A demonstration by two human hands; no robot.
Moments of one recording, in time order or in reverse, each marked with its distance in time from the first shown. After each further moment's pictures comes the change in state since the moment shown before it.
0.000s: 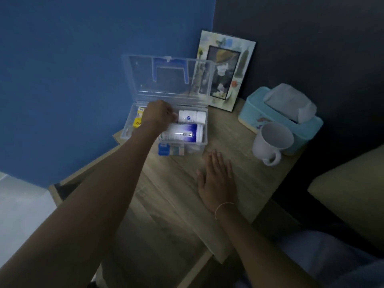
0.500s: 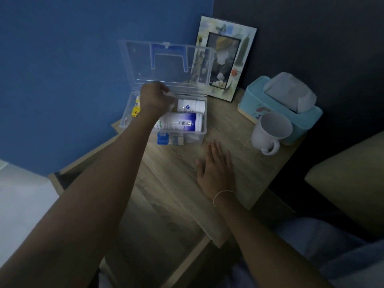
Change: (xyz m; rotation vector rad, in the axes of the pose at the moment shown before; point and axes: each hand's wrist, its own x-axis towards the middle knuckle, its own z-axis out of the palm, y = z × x) left_hand -0.007 0.014 -0.008 -0.168 0.165 -0.052; right_hand 0.000 0.005 0.009 -0.010 0.050 -0.001
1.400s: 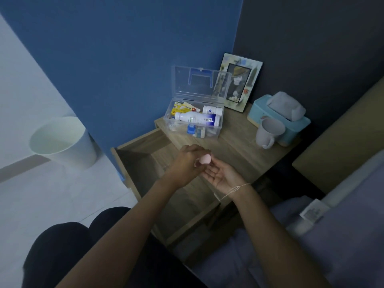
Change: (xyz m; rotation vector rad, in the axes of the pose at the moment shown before) left_hand -0.254 -0.023 -0.056 0.047 -0.220 0.495; right_hand -0.094 -0.045 -0.092 2.018 -0.661 0.579
